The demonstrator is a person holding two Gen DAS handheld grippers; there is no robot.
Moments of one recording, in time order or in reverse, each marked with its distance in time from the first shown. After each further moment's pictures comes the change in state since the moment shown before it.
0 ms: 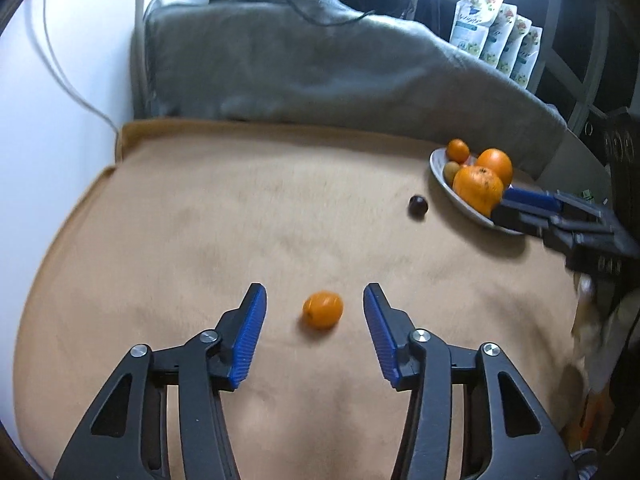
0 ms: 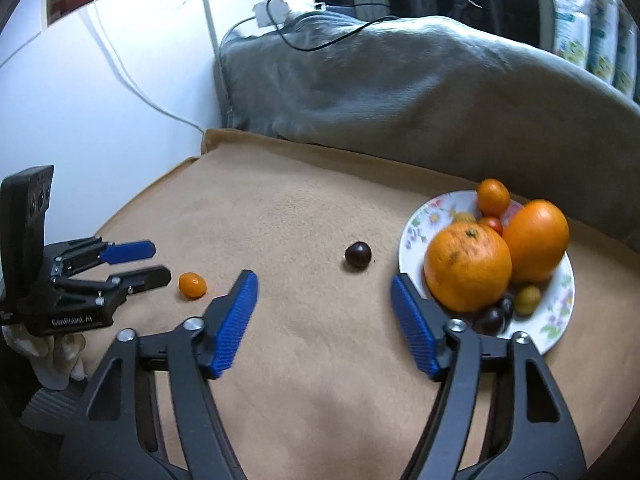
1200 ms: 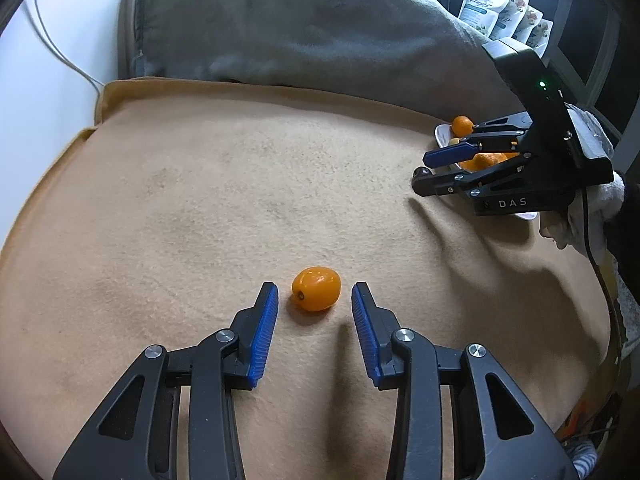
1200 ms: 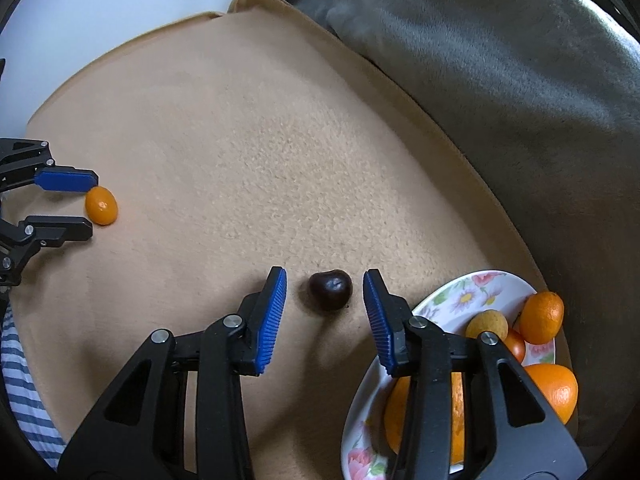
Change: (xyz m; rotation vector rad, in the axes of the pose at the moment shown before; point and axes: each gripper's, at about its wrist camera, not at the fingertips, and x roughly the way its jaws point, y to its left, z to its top) left arm 0.029 0.000 -0.012 -0.031 0.075 -0.045; right arm 0.117 -0.001 0.041 -0.470 0.391 0.018
